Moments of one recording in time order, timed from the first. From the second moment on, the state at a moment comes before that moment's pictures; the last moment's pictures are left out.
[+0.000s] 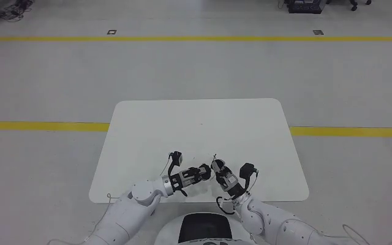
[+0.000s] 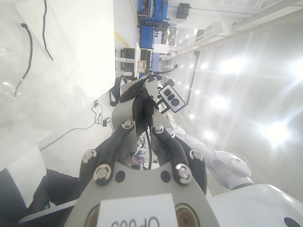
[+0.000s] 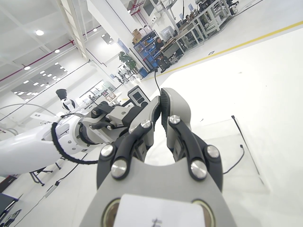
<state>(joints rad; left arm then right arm) 1.45 -1.22 -0.95 -1.27 -0.42 -0.34 -0.74 -1.28 -1.09 0.28 -1.17 -0.45 -0.34 -0.91</state>
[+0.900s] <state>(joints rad) 1.45 -1.21 -0.94 -1.26 -0.43 -0.34 -0.73 -1.27 -1.09 0.26 -1.18 -0.42 -0.34 -0.91</state>
